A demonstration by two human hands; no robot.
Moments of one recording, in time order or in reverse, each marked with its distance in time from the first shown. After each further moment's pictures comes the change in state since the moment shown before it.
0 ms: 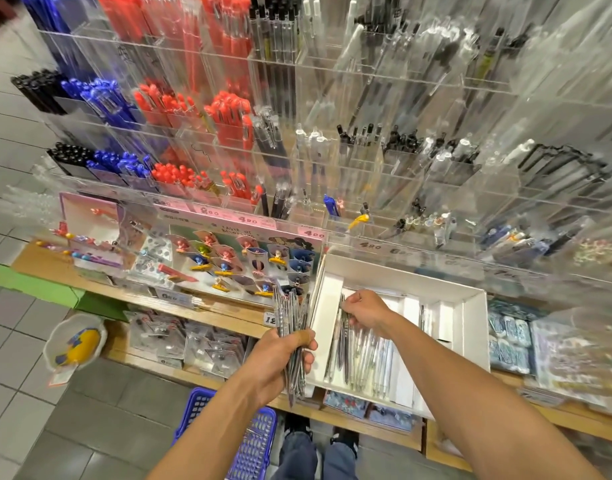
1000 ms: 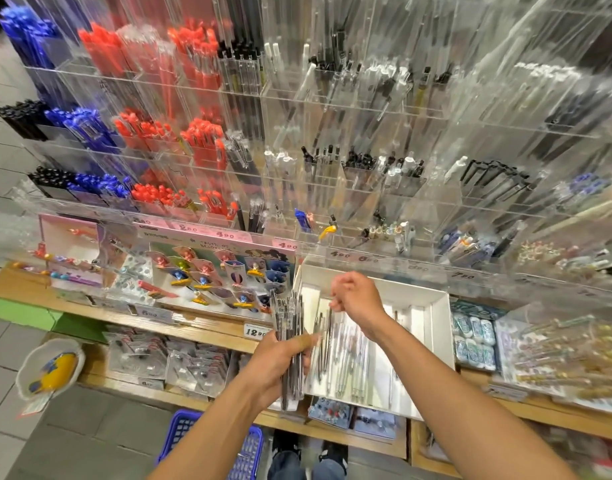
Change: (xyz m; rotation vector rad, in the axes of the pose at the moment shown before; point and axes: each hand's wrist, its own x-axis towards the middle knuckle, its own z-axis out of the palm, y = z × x) left_hand -0.009 -0.004 0.037 0.106 -0.085 0.084; right_hand -0.062 -0.033 -0.031 0.406 0.208 -0.255
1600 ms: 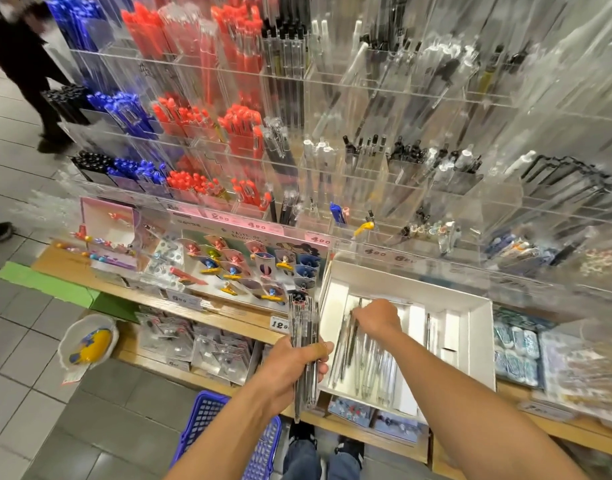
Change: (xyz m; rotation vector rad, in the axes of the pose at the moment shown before) left_hand 0.003 -0.011 -0.028 -0.017 0.076 -0.058; right_hand 0.037 0.059 0.028 -0.701 0.090 0.232
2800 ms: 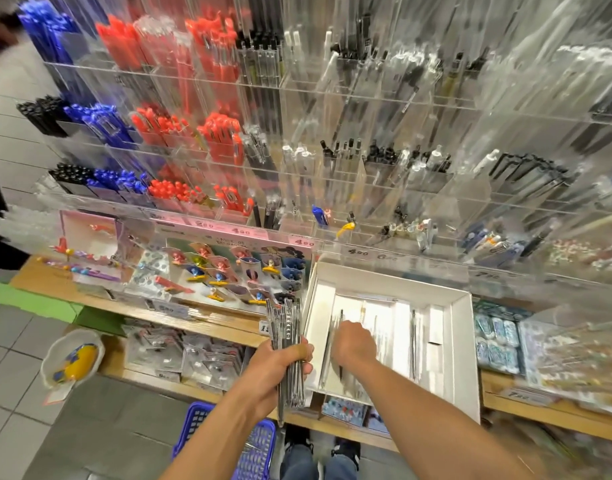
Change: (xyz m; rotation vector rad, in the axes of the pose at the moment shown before) left_hand -0.001 -0.002 -0.009 -0.007 0.034 0.009; right_hand -0.036 0.007 0.045 -0.294 -0.003 -0.083
